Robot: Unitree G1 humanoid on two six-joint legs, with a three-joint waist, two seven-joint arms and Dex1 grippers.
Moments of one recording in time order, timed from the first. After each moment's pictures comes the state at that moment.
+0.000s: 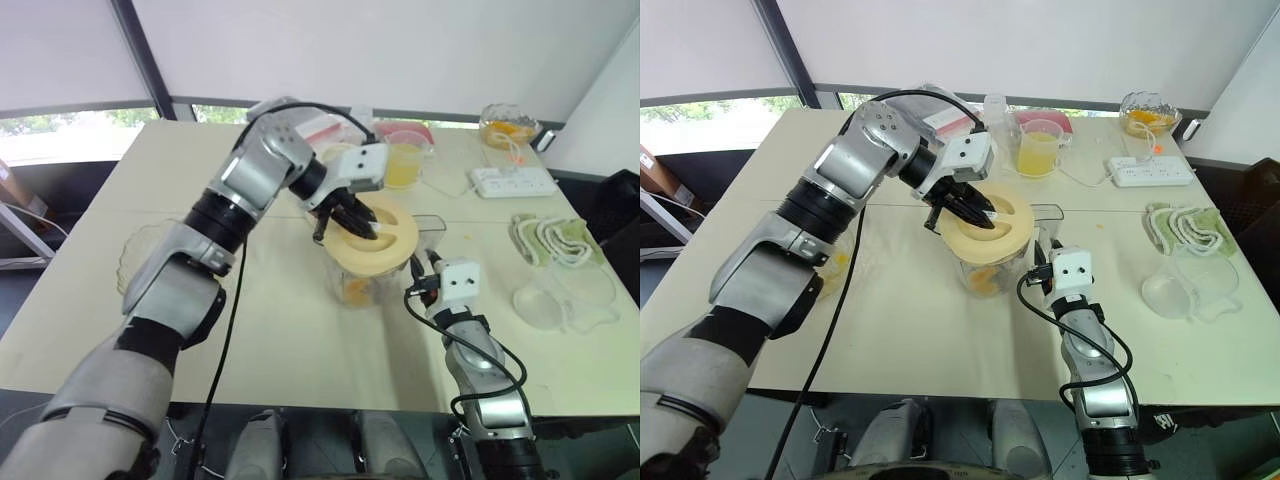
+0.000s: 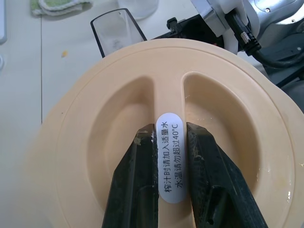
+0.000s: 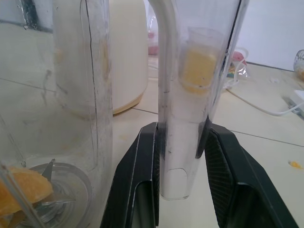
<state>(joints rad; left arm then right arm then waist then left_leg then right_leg) -1.29 0.30 -0.48 0.61 -0.03 0.37 -1.48 0.00 -0.19 -0.01 -0.15 0.01 0.07 0.10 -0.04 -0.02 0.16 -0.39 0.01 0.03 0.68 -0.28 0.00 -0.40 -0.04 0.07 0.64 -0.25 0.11</state>
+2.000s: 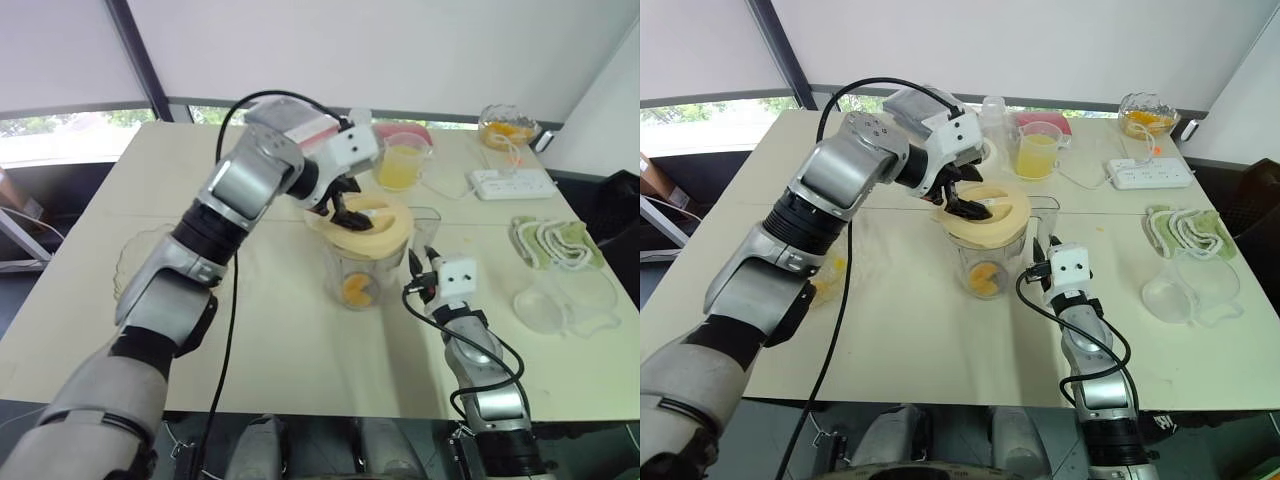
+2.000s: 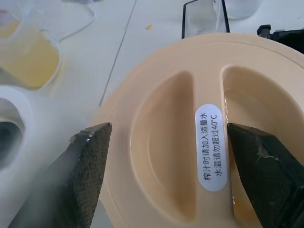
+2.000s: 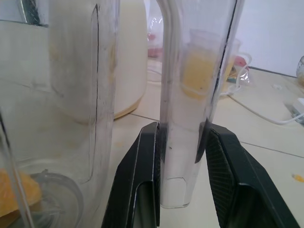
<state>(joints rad) -1.23 0.34 -0.44 0.35 -0.05 0.76 -1.12 -0.04 -0.21 0.00 -0.09 0.01 0.04 0.11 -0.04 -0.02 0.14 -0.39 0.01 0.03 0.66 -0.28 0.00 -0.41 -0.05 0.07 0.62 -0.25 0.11</state>
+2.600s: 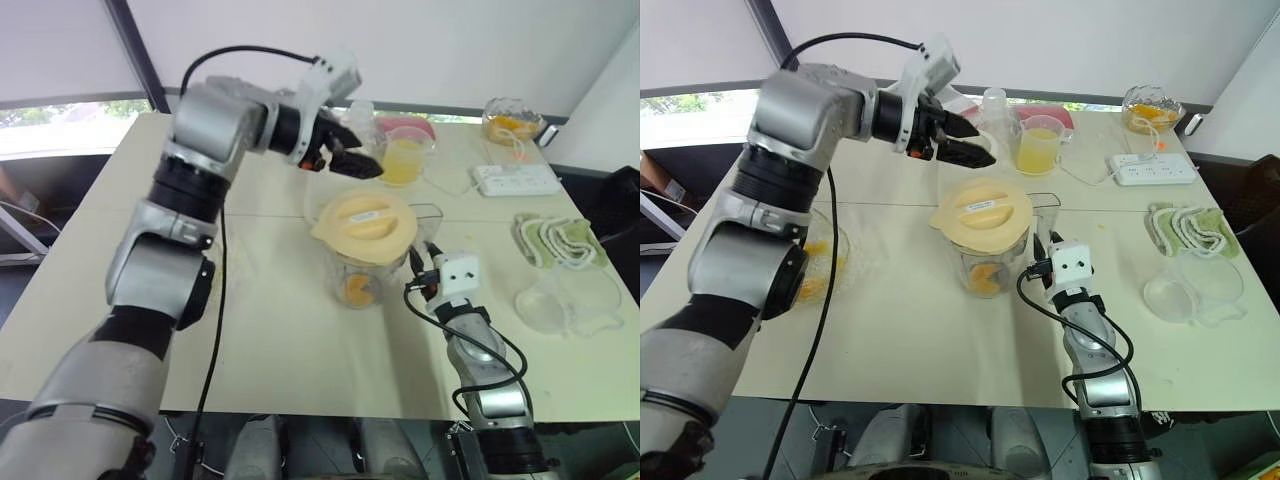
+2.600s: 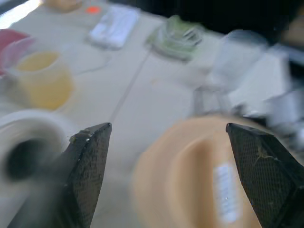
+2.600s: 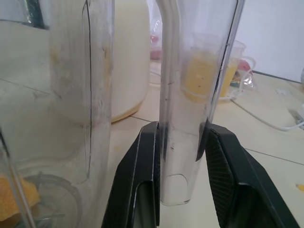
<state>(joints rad) -1.42 0.34 -0.21 0.50 -0.26 1.00 -1.18 -0.05 -0.22 0.00 -0.09 0.01 0.01 0.13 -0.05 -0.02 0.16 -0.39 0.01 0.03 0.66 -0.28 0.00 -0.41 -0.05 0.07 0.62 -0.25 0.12</state>
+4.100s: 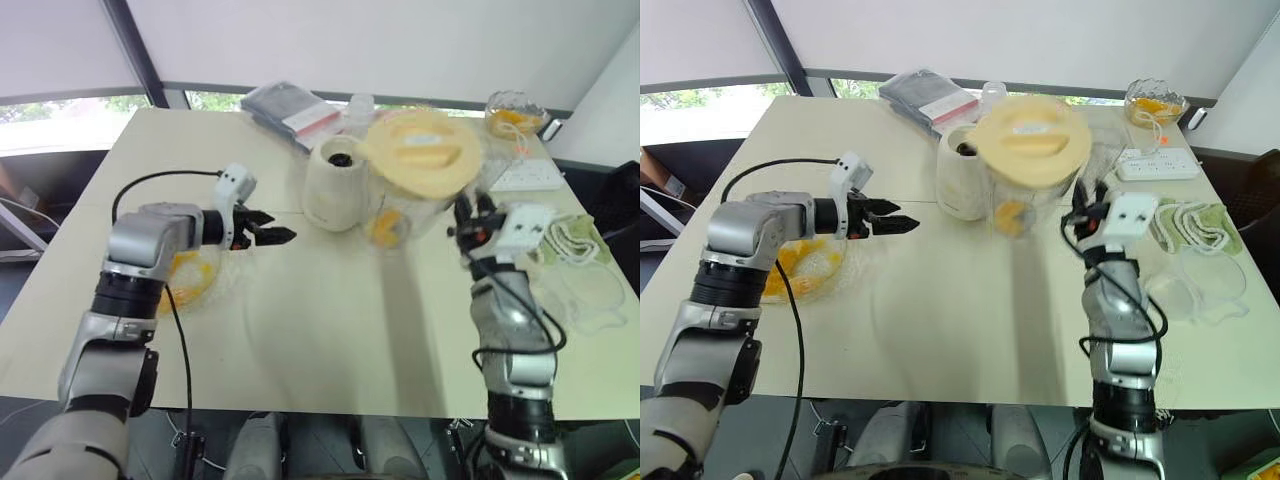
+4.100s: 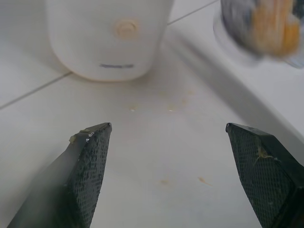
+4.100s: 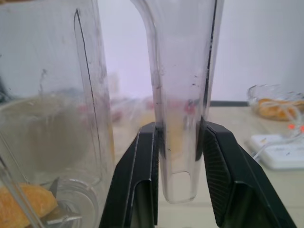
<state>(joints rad) -0.77 0.54 -0.07 0.17 -0.36 0.97 -0.92 -0.30 -0.22 -0.24 -0.26 0.23 0.26 0.04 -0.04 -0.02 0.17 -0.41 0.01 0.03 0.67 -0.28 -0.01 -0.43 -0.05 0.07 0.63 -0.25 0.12</state>
